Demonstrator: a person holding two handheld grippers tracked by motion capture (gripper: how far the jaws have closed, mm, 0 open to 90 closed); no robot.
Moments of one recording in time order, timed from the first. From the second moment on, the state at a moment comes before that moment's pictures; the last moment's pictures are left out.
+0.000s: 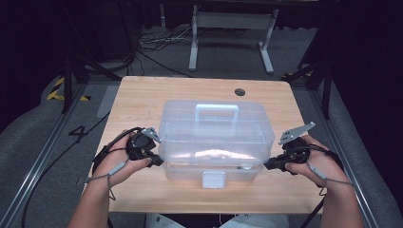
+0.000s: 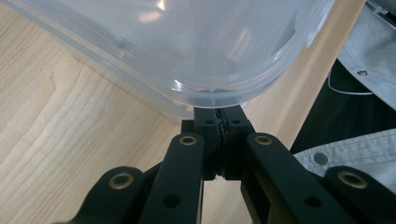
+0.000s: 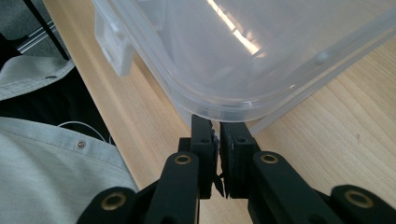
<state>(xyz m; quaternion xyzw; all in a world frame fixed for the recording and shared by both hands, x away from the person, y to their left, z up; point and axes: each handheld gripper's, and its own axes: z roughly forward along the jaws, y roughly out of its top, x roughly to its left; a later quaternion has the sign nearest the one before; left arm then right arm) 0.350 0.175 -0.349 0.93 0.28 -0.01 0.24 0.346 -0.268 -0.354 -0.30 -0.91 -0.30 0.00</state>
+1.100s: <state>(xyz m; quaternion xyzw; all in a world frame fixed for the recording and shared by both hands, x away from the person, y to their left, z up) 0.349 0.173 -0.354 0.94 0.28 -0.03 0.20 0.347 -0.267 -0.362 -0.29 -0.92 -0.26 0.02</state>
